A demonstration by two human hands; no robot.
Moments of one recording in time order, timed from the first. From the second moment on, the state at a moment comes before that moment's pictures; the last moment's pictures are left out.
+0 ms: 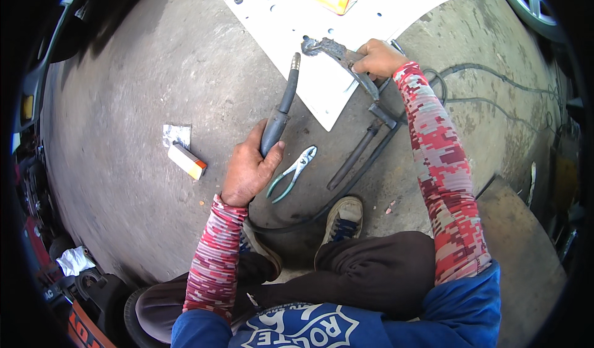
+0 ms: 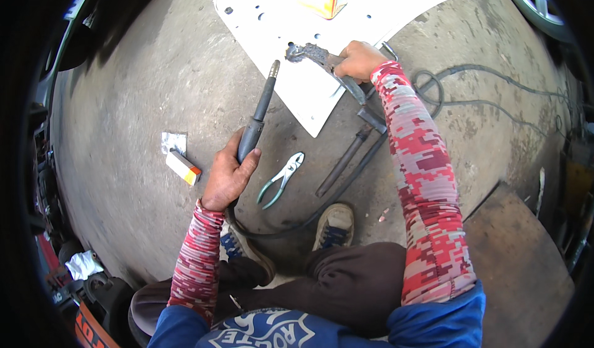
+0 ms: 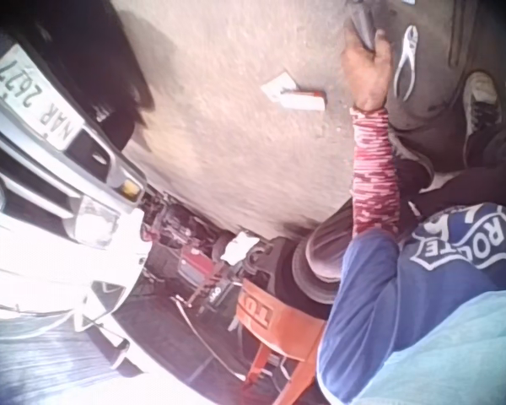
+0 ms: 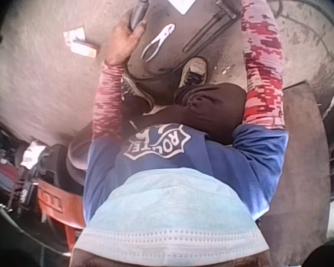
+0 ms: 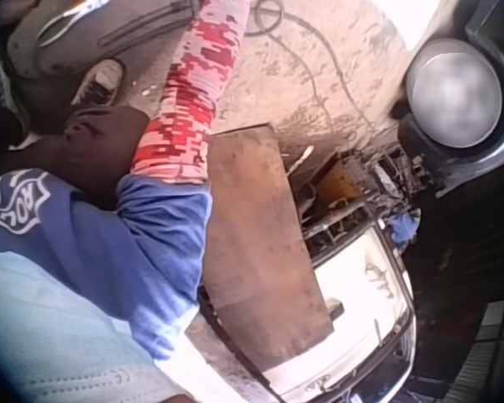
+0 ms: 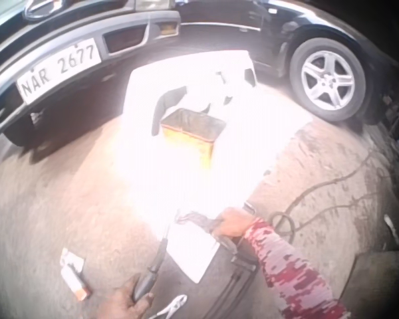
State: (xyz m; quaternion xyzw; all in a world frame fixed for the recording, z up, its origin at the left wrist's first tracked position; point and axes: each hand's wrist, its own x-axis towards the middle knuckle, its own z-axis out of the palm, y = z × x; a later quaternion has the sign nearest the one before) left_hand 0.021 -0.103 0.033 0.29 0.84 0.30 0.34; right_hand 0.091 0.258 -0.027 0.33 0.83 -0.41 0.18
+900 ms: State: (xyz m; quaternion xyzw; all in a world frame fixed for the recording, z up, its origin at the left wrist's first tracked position) left_hand 0.018 -0.059 0.019 0.32 0.84 0.25 0.35; right_hand 0.093 0.257 -0.021 0.31 0.86 -0.37 0.17
